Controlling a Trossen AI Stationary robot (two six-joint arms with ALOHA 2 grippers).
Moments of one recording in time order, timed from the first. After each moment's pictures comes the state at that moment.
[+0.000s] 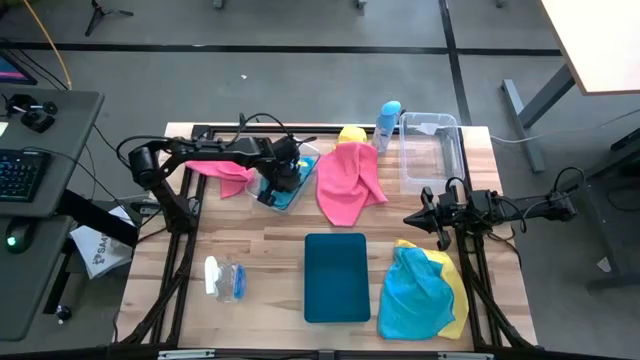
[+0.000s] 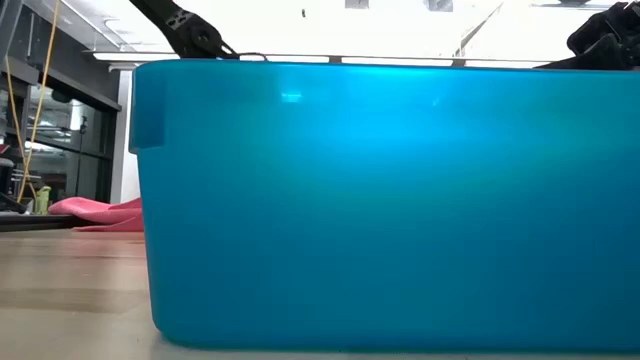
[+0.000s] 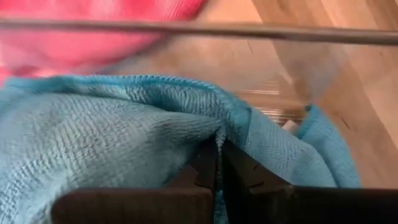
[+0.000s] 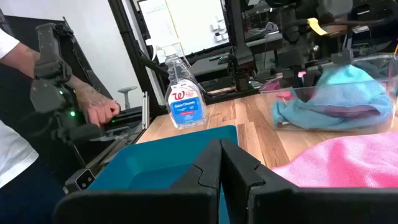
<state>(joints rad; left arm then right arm) 0.44 1.73 1.05 -0.61 0.18 0.89 0.15 0.01 0.01 0.01 0.00 0.26</state>
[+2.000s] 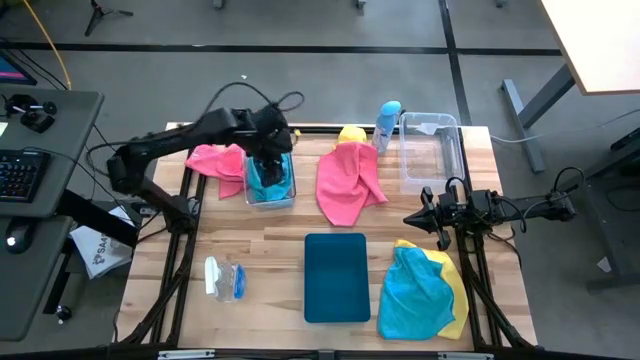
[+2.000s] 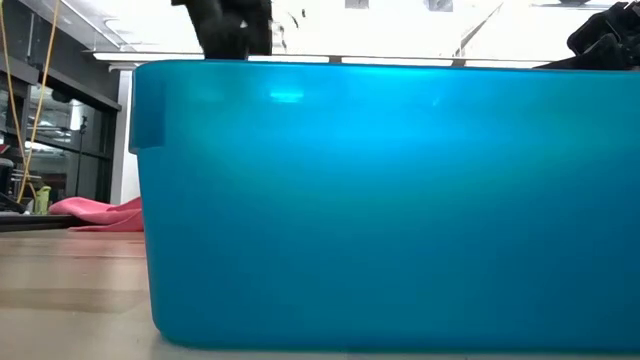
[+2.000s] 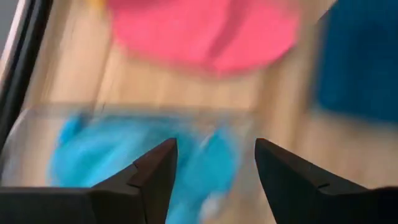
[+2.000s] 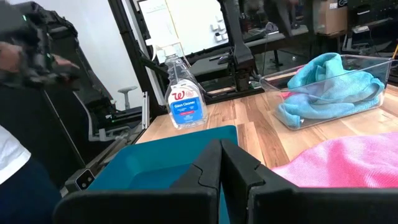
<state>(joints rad) 0.44 1.50 1.40 -1.00 0.19 0.18 0.15 0.01 0.01 0.01 0.00 0.26</state>
